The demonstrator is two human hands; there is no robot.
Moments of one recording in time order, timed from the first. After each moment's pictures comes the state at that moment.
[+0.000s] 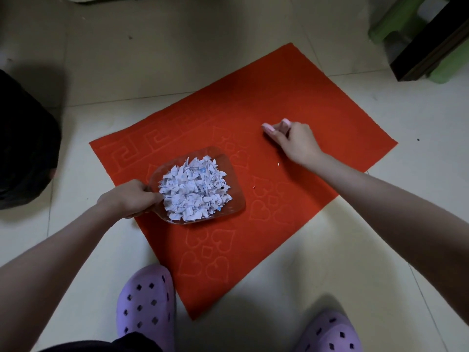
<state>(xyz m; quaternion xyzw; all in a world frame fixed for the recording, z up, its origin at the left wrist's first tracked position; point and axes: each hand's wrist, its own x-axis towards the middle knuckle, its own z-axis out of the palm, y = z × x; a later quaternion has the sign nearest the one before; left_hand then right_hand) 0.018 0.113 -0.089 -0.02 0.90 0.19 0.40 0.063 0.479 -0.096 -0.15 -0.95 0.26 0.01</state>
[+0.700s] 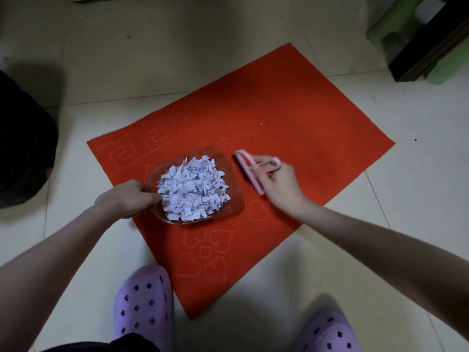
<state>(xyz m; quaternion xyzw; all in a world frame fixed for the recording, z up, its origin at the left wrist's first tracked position) 0.020 0.112 -0.093 -0.01 0.90 0.19 0.40 0.132 0.404 -0.097 -0.14 -0.89 0.43 0.06</state>
